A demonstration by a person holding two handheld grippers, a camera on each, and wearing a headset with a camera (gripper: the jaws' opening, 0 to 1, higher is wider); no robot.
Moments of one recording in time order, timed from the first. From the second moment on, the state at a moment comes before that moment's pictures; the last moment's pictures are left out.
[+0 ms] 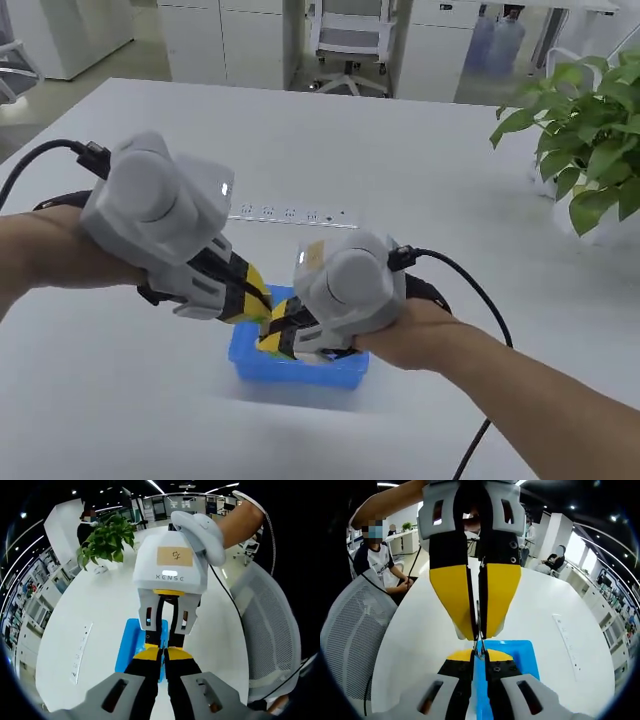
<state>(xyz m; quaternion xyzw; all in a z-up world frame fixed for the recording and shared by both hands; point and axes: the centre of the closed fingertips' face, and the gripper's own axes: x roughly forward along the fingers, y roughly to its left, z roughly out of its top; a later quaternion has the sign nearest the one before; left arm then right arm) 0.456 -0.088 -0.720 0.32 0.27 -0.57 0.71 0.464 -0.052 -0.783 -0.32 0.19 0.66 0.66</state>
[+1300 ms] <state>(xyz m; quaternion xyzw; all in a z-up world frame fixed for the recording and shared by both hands) 0.499 -0.089 -0.772 0.31 0.29 -0.58 0.69 0.502 -0.061 -0.836 -0.31 0.23 0.66 0.65</state>
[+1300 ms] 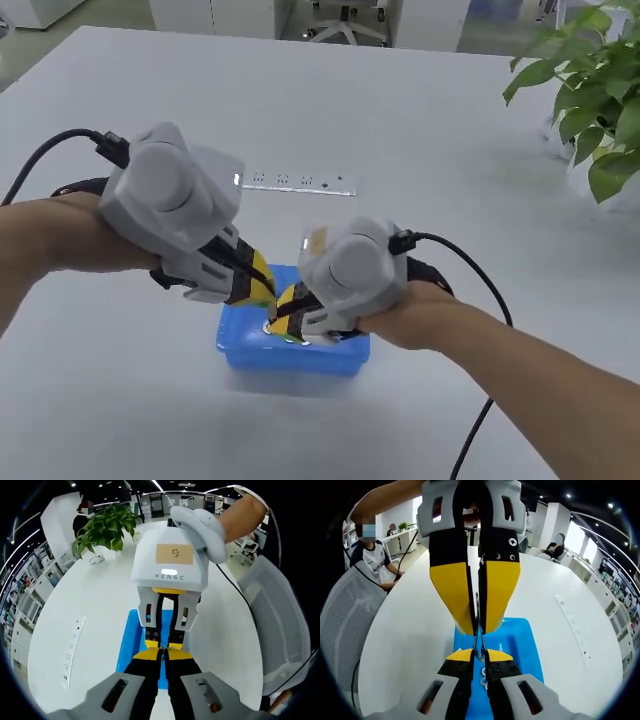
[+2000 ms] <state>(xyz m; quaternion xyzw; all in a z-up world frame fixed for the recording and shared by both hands) 0.505 -0.087 -0.789 0.31 0.30 -0.58 0.69 0.508 -0.061 -0.855 -0.31 0.24 0.66 0.64</state>
